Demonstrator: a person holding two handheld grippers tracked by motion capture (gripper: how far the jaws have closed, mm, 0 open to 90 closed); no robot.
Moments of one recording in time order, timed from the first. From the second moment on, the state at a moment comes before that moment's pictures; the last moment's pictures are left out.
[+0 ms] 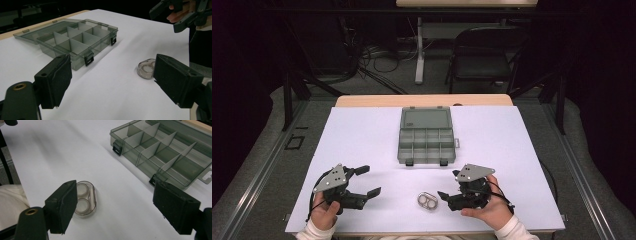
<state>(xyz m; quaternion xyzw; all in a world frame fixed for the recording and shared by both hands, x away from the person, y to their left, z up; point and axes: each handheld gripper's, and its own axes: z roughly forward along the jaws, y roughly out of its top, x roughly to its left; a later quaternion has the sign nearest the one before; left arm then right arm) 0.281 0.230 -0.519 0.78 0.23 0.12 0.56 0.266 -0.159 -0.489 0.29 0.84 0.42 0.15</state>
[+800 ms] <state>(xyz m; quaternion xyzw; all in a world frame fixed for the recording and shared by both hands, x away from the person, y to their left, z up) 0.281 0.230 -0.520 0.78 0.23 0.12 0.56 0.279 -0.147 -0.481 0.27 0.88 0.37 0.12</state>
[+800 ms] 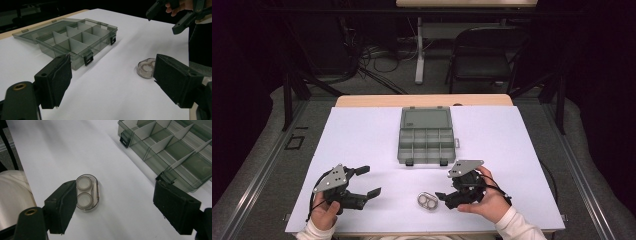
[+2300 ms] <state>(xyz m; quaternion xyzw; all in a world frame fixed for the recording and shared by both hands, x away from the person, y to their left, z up) 0.280 0.229 -0.520 0.79 0.23 0.12 0.56 0.291 -0.115 -0.494 0.24 0.93 0.25 0.07</state>
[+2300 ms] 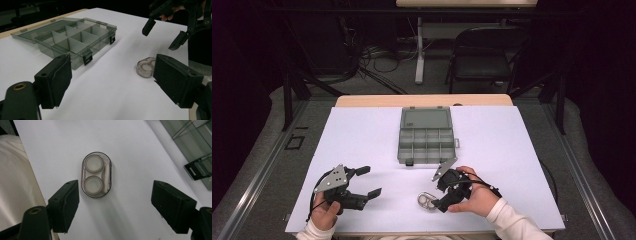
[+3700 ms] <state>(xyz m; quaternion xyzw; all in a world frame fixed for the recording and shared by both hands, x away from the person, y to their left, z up) 0.281 0.229 -0.520 0.79 0.22 0.12 0.56 0.301 -0.074 -0.520 0.24 0.95 0.22 0.04</state>
